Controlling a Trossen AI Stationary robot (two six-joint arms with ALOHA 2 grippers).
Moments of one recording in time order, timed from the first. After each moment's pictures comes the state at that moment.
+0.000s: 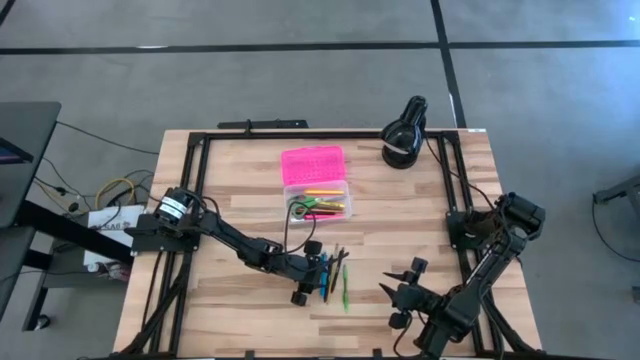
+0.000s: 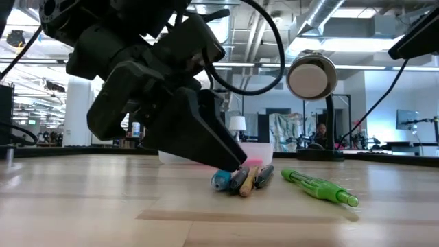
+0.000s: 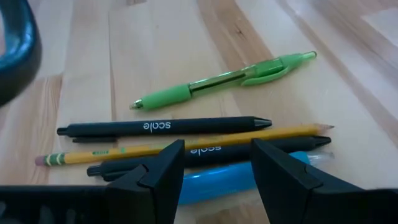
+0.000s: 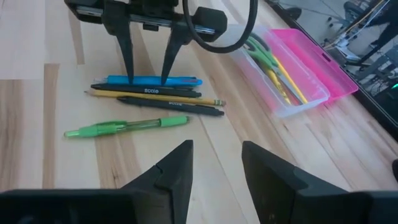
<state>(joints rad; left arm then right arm) -0.36 1.98 0.91 0.45 -0.14 0.04 0.99 1.79 1.15 -0.93 1.03 1.15</state>
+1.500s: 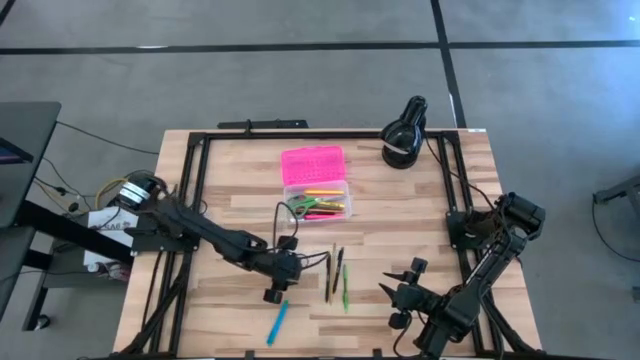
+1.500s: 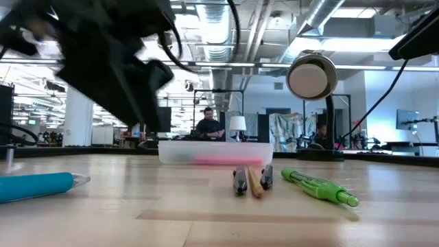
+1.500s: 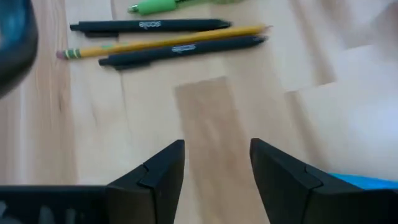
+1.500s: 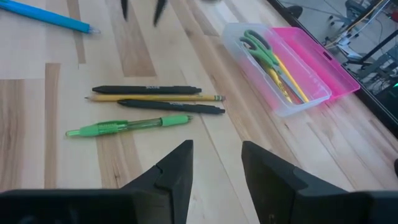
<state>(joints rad) -0.42 1.66 0.91 -0.17 -0.11 -0.16 0.99 1.79 1.15 -0.93 1.02 1.15</state>
